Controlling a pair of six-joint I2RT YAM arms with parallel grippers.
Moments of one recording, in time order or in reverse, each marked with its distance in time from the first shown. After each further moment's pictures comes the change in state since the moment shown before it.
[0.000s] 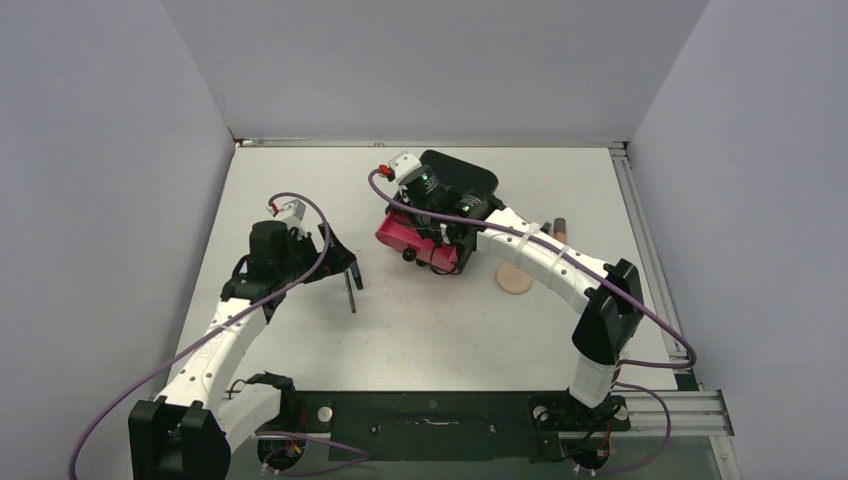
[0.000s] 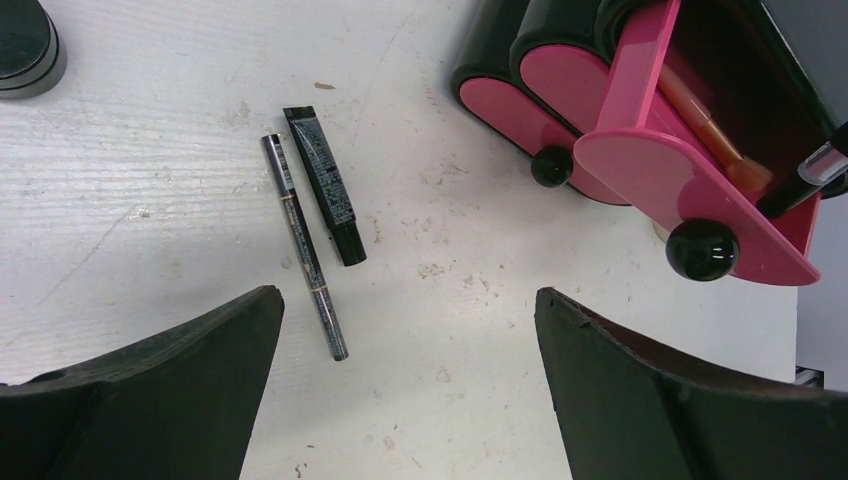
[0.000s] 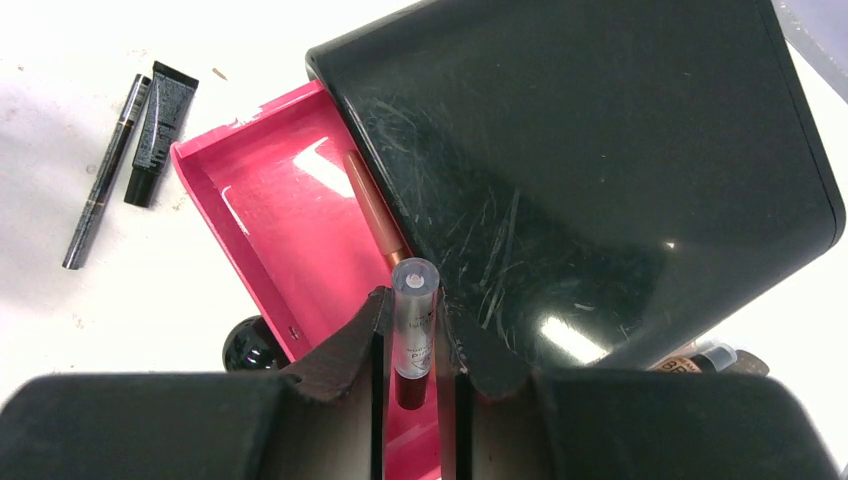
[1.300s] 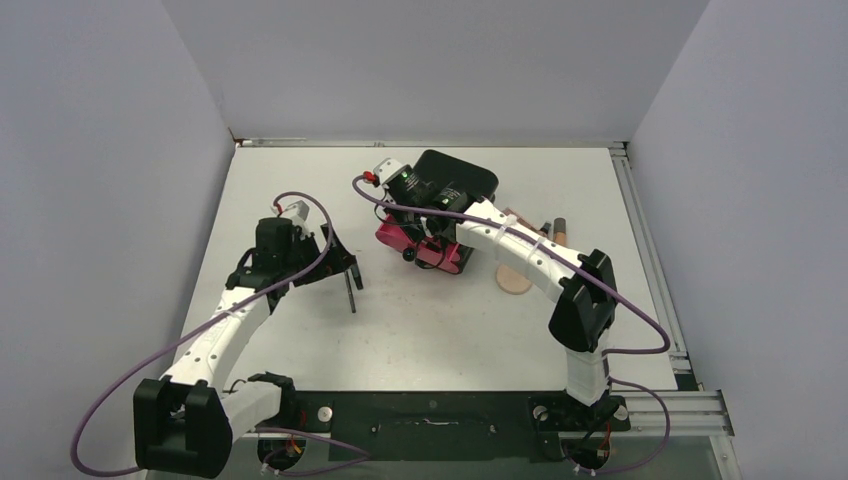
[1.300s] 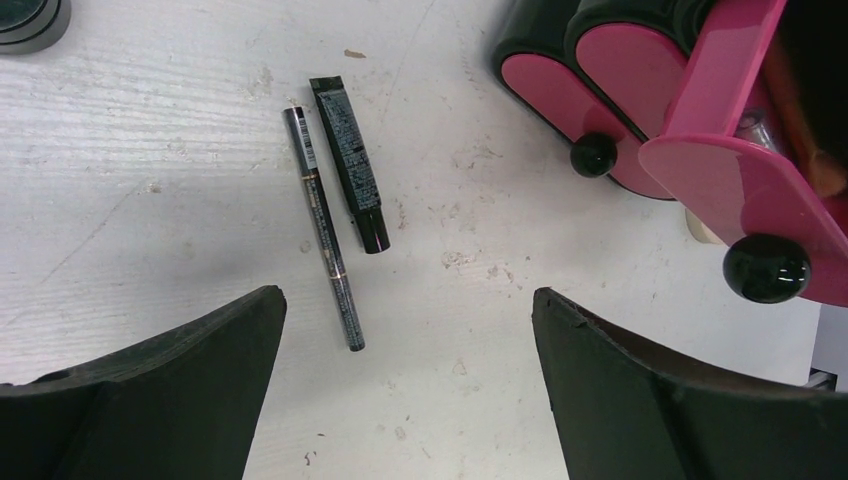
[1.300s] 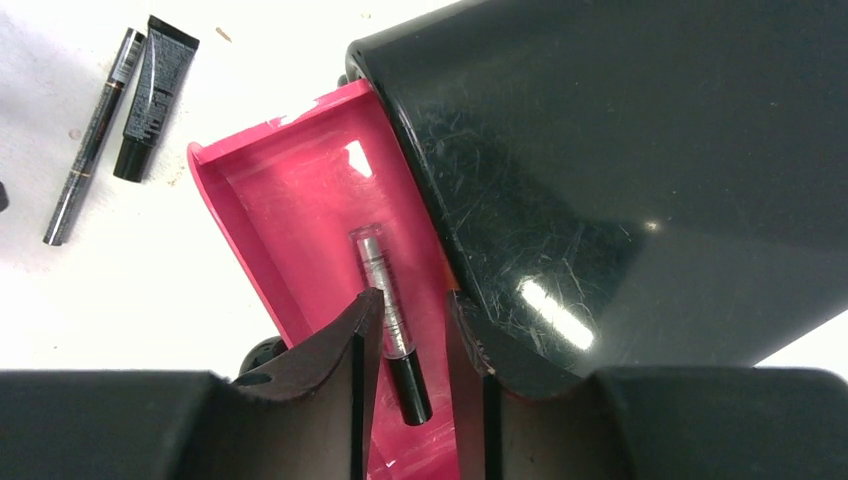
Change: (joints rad) left arm 0.001 0.088 0.027 -0.037 -0.012 0.000; right arm 0.010 0.145 0.163 -0.134 -0.013 -0.033
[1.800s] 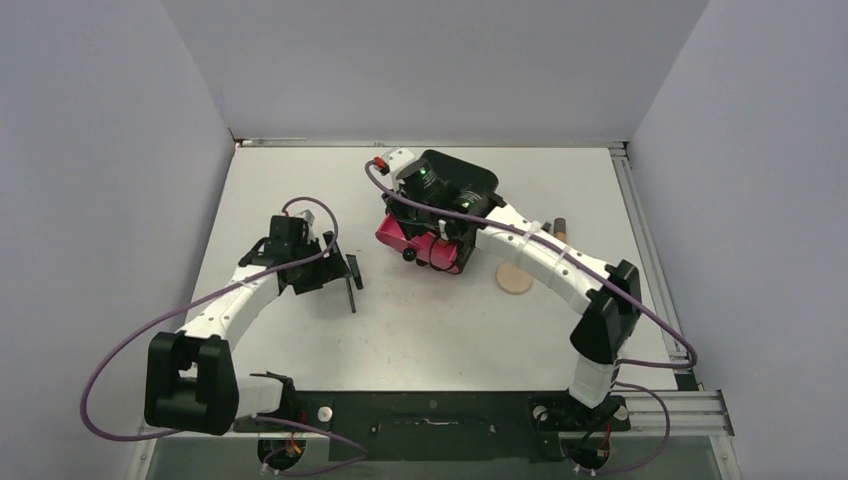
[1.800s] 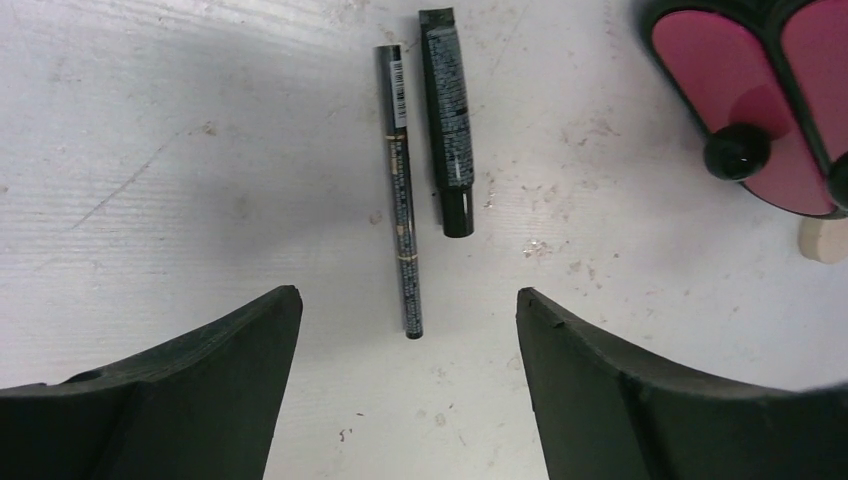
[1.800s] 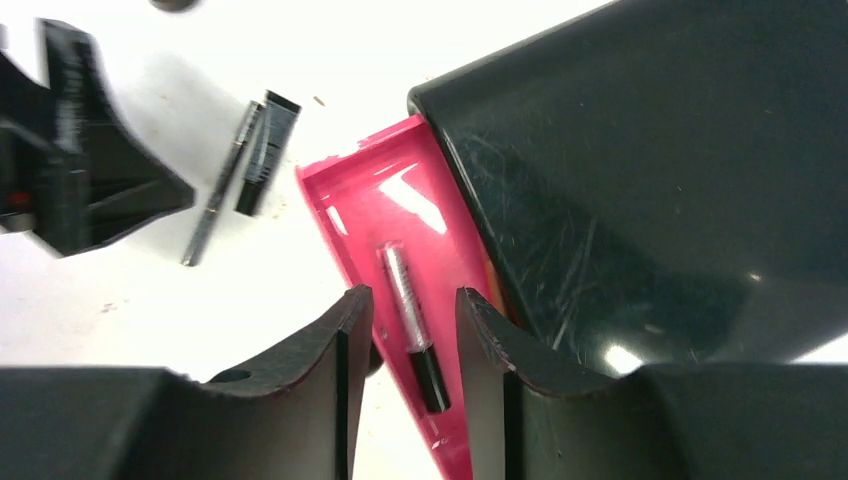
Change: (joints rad) left arm 0.000 0.180 0.053 -0.100 -0.069 -0.003; right arm 0.002 -0.094 -0.059 0.097 -0.099 0.085
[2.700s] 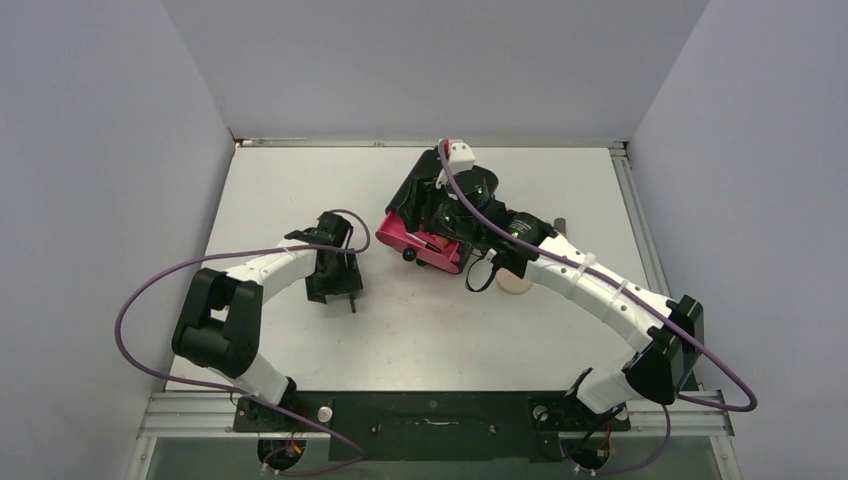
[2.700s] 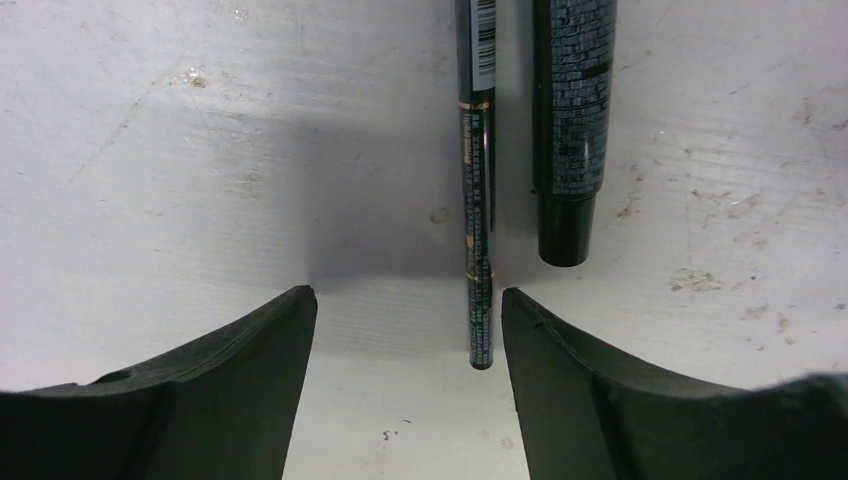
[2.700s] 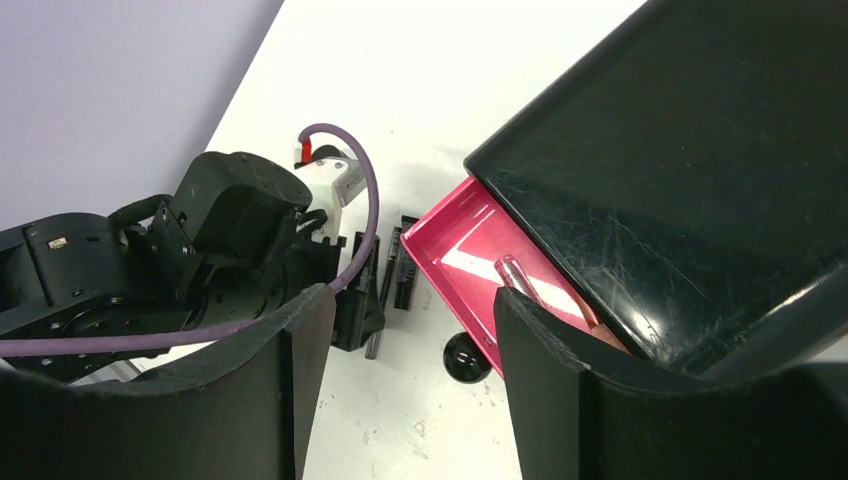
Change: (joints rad) left arm -0.194 0.313 0.153 -0.194 -0.280 -0.010; right arm -0.032 -0.355 -0.396 0.419 -0.033 0.429
